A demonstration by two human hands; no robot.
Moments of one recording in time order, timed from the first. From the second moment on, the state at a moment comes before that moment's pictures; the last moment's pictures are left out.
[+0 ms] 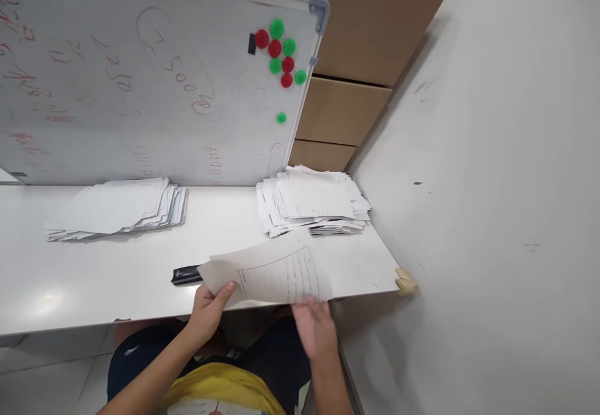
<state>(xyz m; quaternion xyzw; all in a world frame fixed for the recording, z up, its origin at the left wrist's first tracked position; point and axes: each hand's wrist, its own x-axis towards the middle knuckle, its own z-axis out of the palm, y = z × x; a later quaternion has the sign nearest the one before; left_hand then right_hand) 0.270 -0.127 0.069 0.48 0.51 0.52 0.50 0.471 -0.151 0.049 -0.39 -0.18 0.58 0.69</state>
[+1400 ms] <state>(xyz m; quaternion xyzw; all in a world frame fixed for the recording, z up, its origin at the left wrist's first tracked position) 0.220 -0.127 0.084 0.74 0.39 0.45 0.32 0.529 -0.134 0.085 -0.60 -0.51 0.45 0.42</state>
